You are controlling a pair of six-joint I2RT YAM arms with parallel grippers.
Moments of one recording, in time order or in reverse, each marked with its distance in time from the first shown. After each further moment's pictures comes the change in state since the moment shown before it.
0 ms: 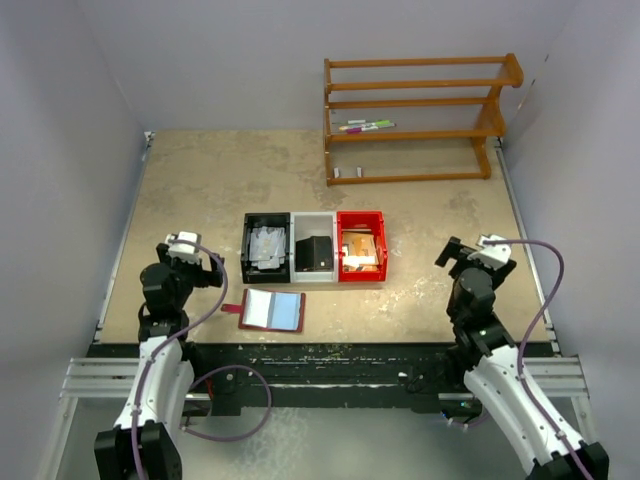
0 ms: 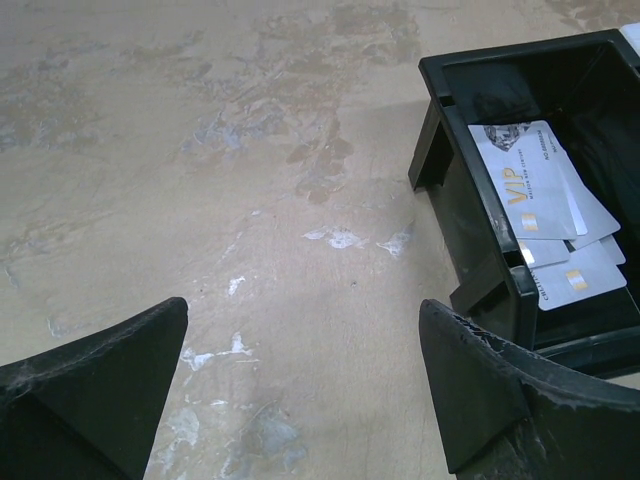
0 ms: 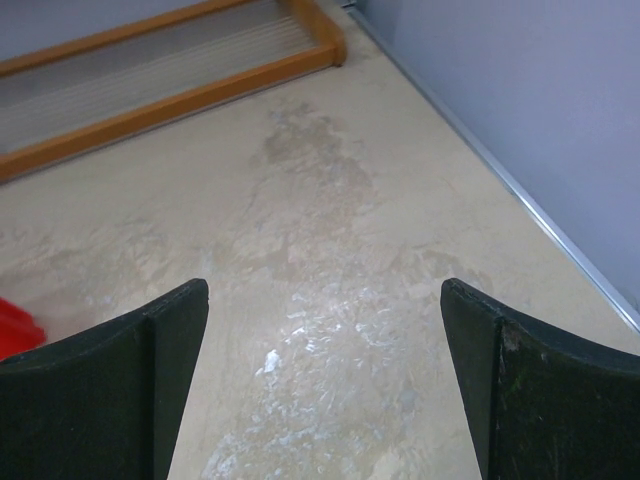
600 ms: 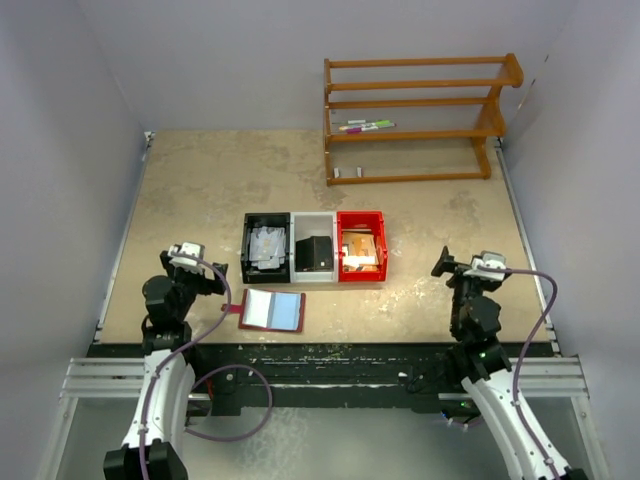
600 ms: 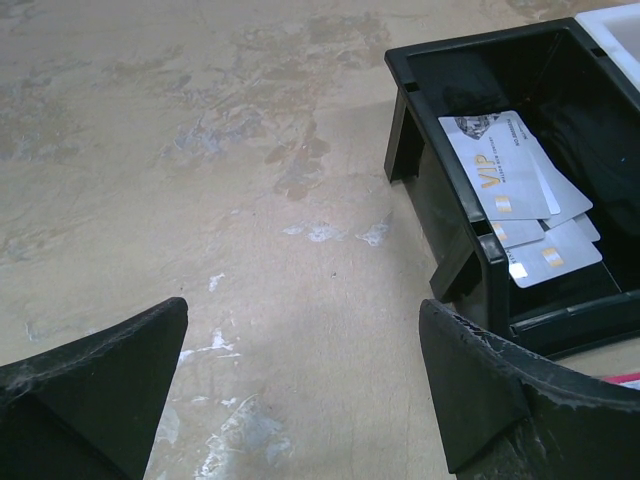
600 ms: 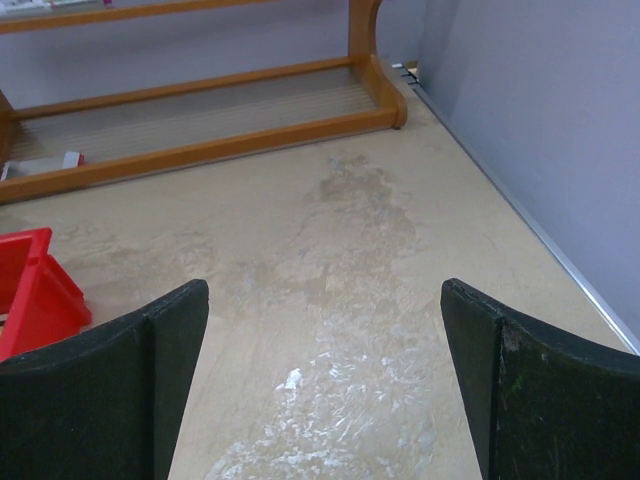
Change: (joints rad) left arm 0.000 -0.145 -0.092 0.003 0.044 0.003; right arm 0.000 -0.320 -0.174 0.086 -0.211 -0.185
